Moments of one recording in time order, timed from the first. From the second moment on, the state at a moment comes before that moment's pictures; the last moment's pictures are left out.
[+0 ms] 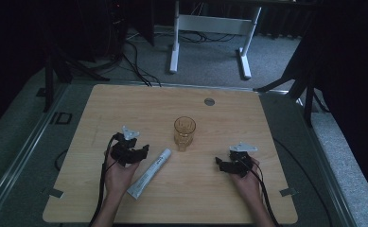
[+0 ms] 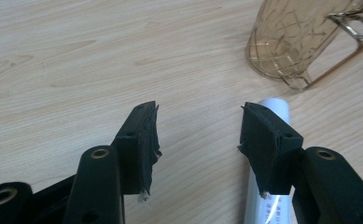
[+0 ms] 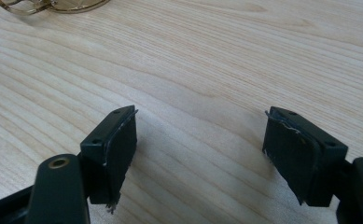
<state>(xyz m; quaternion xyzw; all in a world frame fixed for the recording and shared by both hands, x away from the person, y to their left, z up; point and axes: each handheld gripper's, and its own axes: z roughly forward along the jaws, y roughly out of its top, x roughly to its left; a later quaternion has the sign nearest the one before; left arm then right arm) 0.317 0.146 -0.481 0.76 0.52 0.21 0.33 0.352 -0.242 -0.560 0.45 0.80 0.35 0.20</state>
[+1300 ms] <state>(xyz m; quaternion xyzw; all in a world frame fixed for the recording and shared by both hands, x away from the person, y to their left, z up) 0.298 0.125 -0.462 0.79 0.49 0.20 0.32 0.352 -0.242 -0.560 0.45 0.80 0.35 0.20</state>
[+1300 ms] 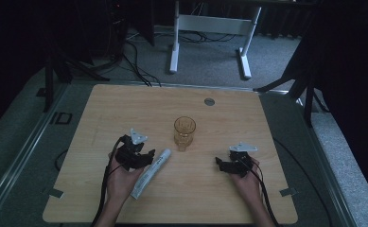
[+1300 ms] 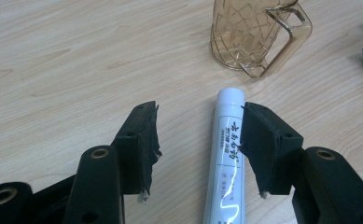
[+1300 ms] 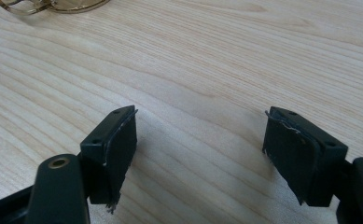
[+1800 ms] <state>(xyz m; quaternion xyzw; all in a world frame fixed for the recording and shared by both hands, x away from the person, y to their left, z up) 0.297 0.119 -0.461 0.80 0.48 0.19 0.31 0.352 -0.242 -0.560 0.45 0.80 0.35 0.20</state>
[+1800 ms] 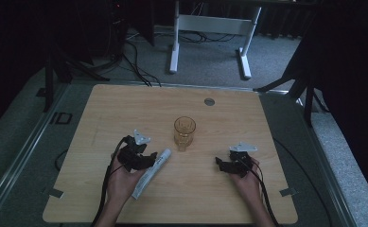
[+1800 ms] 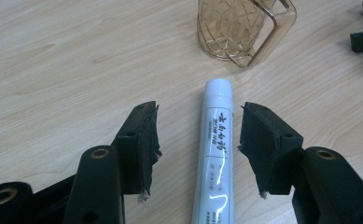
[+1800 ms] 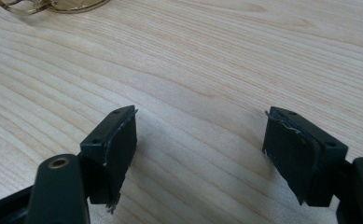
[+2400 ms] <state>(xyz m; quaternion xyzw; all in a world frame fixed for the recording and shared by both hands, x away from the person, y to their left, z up) 0.298 0.112 -0.460 0.82 0.47 0.16 0.28 0.352 -0.242 -0.560 0.45 0.80 0.35 0.20</state>
